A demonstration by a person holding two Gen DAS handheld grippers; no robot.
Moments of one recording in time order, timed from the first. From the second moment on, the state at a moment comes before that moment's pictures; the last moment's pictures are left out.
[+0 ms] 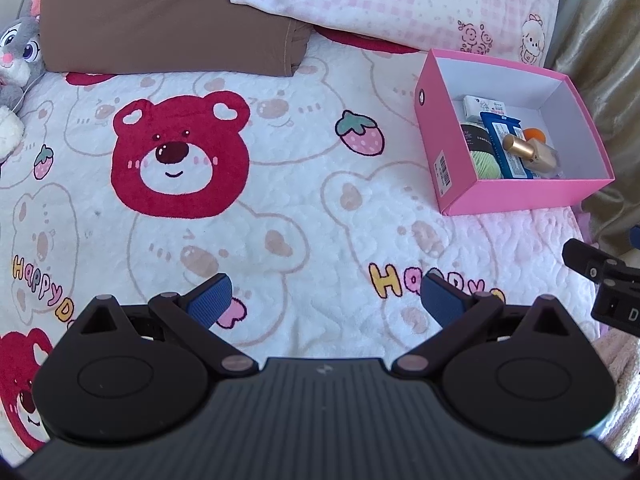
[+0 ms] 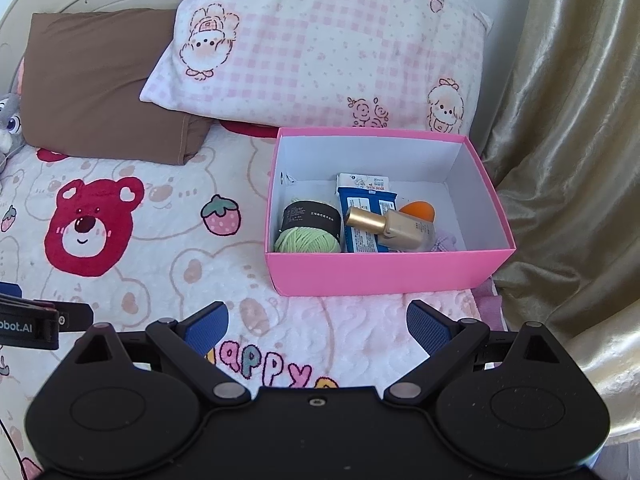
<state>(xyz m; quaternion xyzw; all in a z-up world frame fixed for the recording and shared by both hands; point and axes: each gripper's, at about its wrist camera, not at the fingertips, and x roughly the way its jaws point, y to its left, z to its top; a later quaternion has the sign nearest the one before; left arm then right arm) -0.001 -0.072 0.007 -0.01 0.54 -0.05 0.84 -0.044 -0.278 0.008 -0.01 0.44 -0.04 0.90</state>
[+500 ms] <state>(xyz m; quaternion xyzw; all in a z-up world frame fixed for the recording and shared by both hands) -0.001 -0.071 0.008 -0.02 0.54 -0.04 0.84 -0.047 -0.280 0.006 -0.01 0.45 -0.05 0.89</state>
